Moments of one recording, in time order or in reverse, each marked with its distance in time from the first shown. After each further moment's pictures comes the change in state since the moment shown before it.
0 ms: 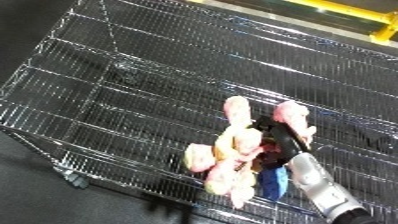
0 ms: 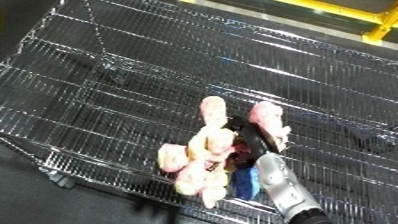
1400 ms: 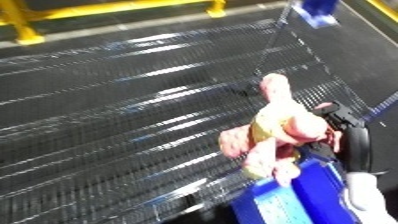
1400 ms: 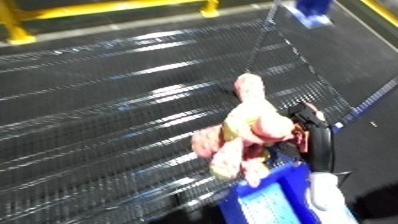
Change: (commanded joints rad) left arm -0.030 -0.099 0.069 0.054 0.070 0.050 -0.015; right arm 1.037 0.039 -1.076 -0.845 0.013 -0.174 -0.268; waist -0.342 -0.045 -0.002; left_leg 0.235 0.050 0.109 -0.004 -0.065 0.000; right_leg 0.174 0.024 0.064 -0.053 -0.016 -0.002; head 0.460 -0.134
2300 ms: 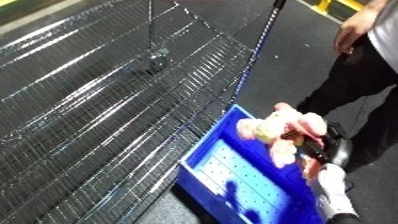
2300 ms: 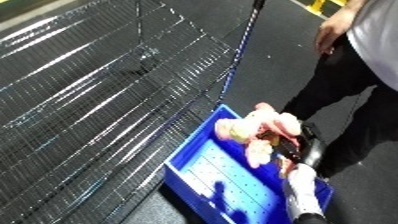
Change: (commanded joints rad) left arm -0.039 0.038 -0.074 0.078 -0.031 -0.052 -0.001; right arm -0.047 -0.015 -0.209 0.671 0.581 -0.129 -0.022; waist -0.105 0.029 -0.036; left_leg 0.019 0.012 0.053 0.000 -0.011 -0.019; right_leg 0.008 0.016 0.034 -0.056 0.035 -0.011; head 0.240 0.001
